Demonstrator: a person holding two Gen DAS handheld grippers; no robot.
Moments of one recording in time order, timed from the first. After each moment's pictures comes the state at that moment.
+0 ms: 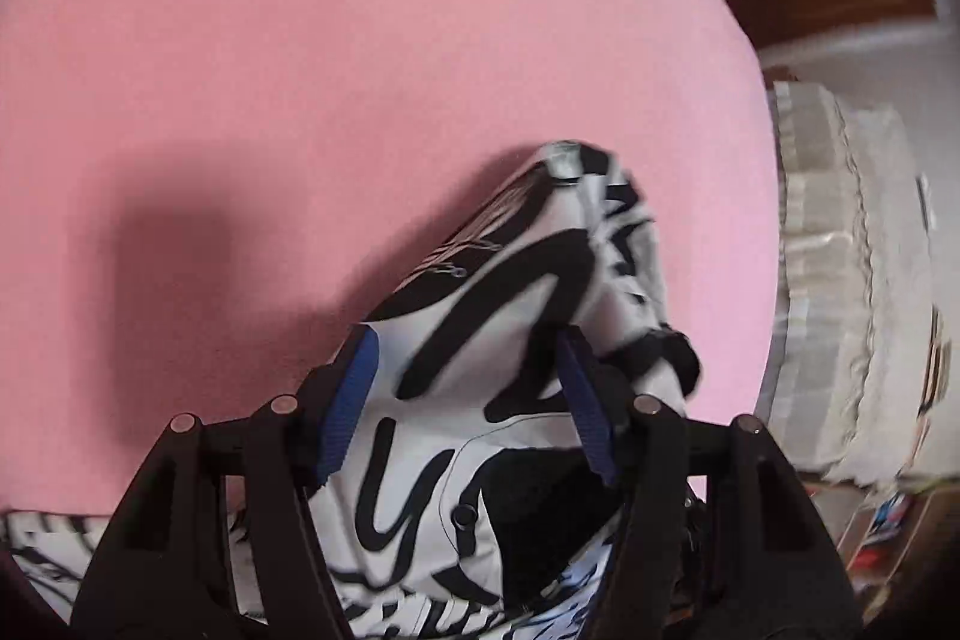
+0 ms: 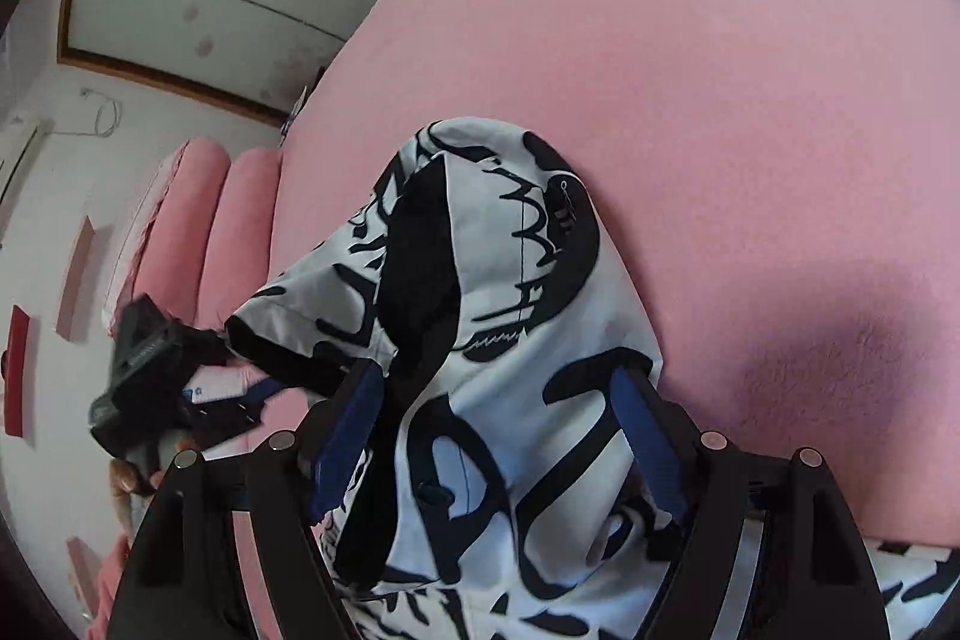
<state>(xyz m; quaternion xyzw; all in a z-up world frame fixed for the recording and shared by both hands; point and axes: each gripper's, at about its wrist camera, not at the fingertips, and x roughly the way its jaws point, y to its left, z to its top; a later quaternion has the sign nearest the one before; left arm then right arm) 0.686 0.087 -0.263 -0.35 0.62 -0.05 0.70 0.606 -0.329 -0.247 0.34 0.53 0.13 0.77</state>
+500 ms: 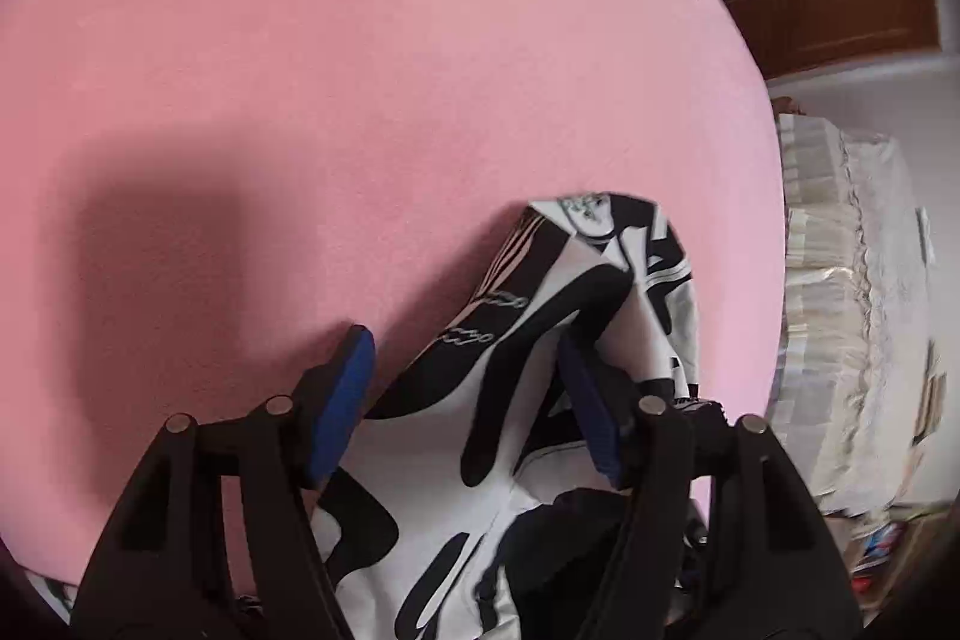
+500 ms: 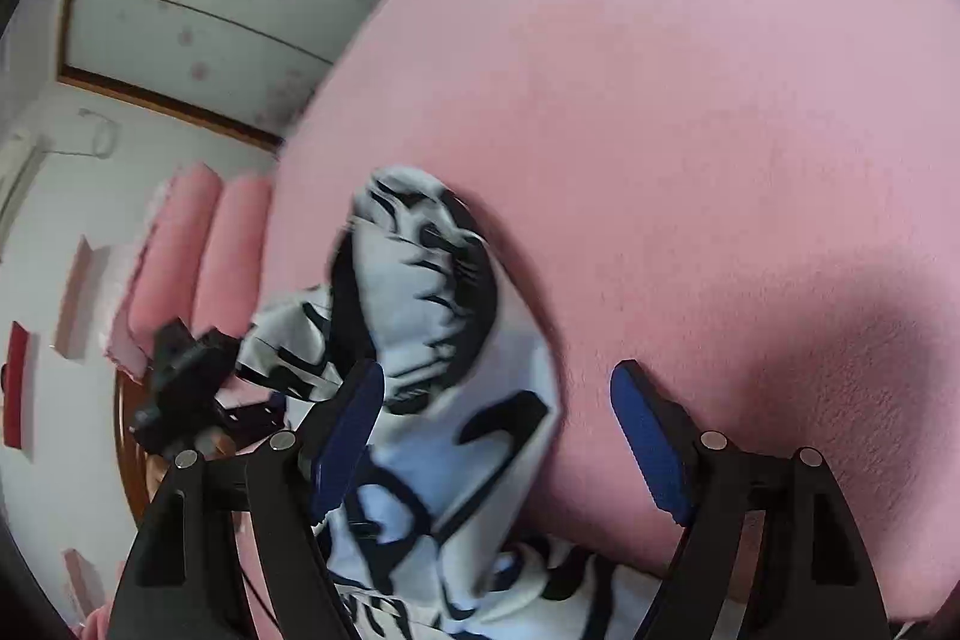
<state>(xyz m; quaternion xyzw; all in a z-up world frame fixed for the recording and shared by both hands) 0.716 0.082 -0.302 -0.39 0.61 -0.04 0.69 0.618 -0.356 -0.274 0.33 0.53 0.13 0.77</state>
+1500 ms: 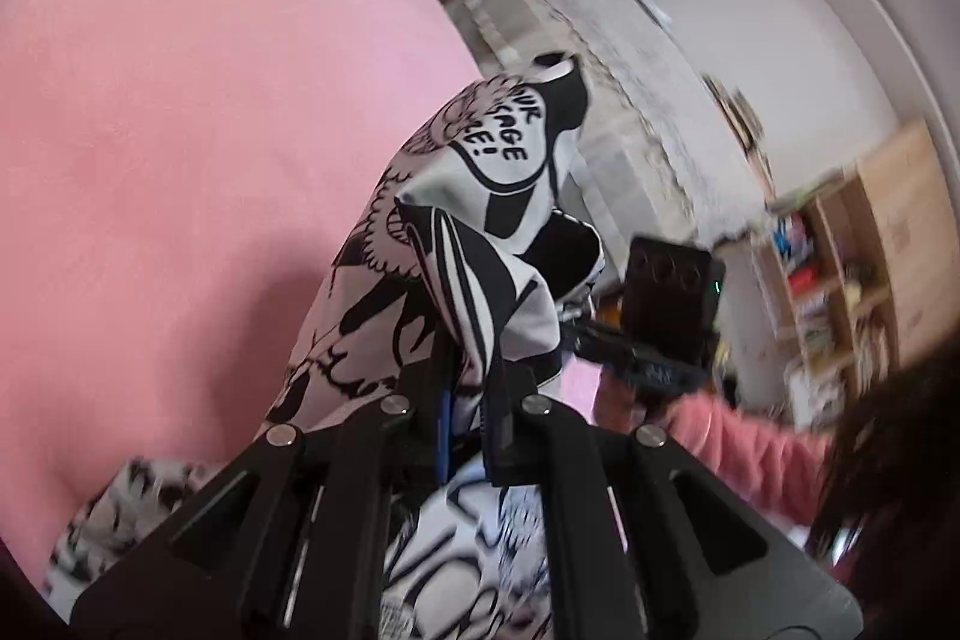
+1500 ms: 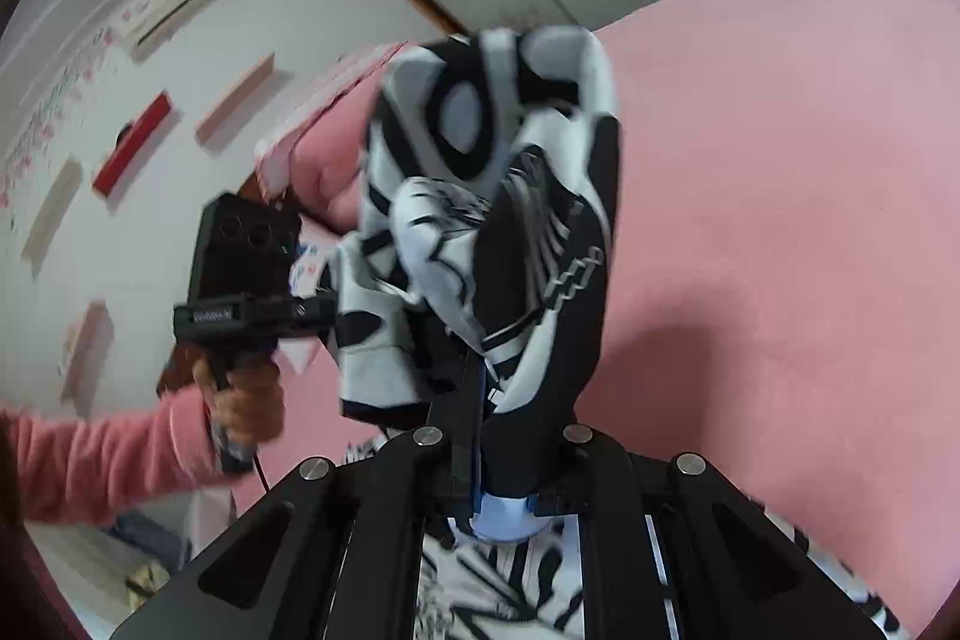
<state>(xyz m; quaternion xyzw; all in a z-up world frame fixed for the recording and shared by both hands) 0.568 0.033 -0.119 -0.25 0.48 -0.42 0.73 0.548 -0.302 -0.145 0.17 0.44 0.38 0.79</state>
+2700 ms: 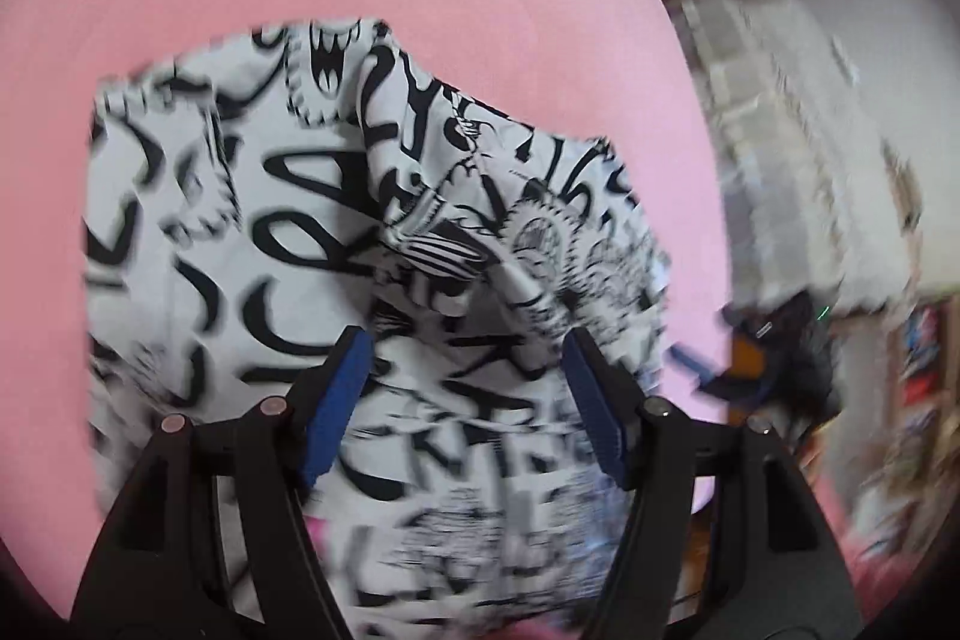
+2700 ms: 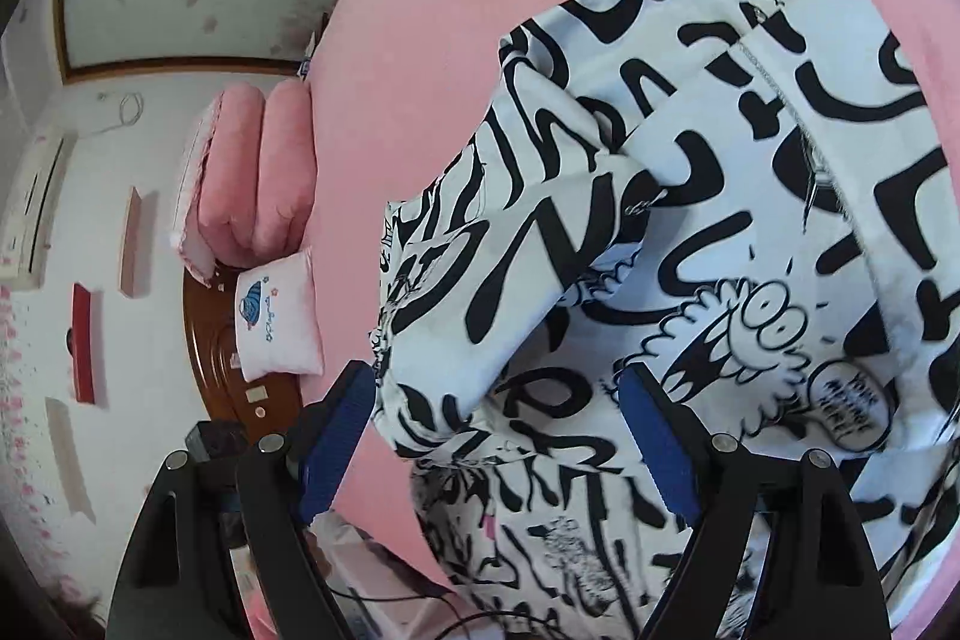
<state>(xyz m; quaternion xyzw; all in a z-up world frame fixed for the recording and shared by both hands) 0.265 0.055 -0.099 -0.33 0.58 -0.13 0.73 0.333 -0.358 -0.158 0.40 0.62 0.16 0.66</state>
